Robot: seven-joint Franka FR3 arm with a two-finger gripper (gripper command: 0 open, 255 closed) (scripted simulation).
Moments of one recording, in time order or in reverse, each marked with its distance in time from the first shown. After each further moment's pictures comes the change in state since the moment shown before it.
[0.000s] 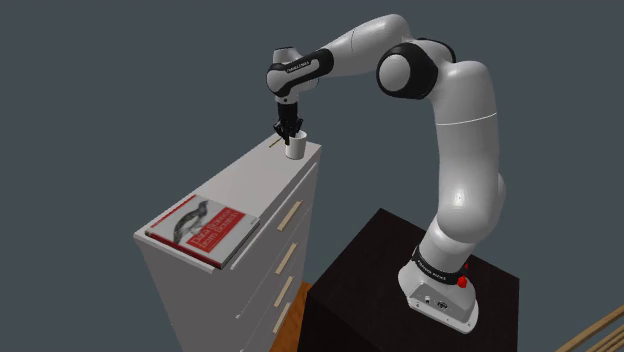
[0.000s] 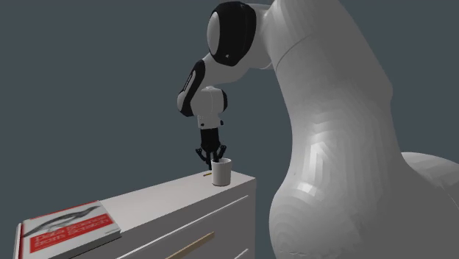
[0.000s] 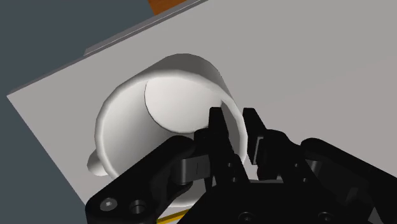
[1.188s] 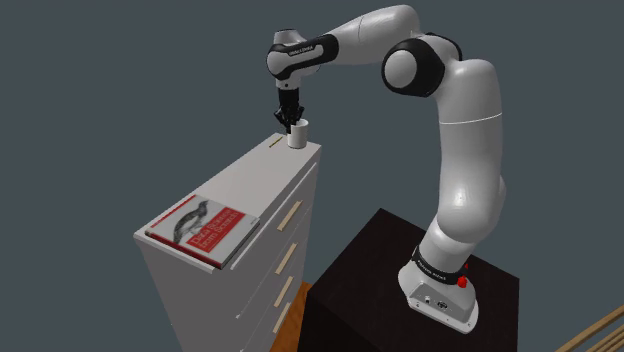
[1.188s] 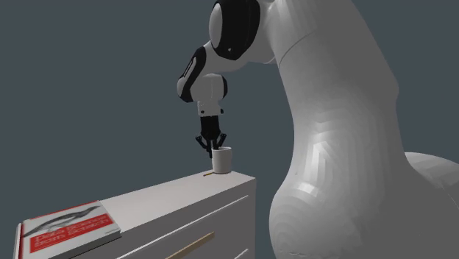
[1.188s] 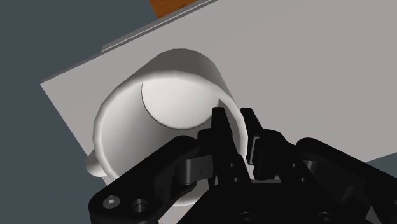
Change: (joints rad) arm 0.000 -0.041 -0.002 0.071 -0.003 -0.112 -0.005
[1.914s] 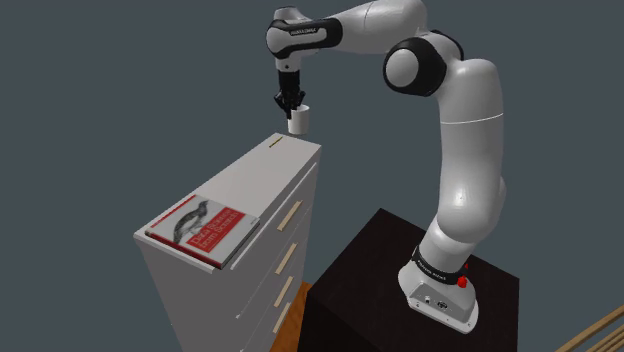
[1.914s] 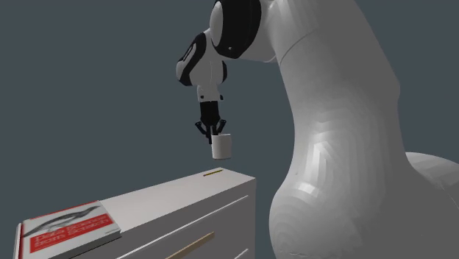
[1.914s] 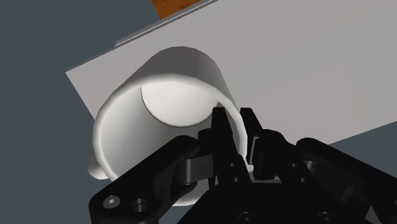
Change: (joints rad) arm -0.001 -0.010 -0.001 0.137 0.000 -0.147 -0.005
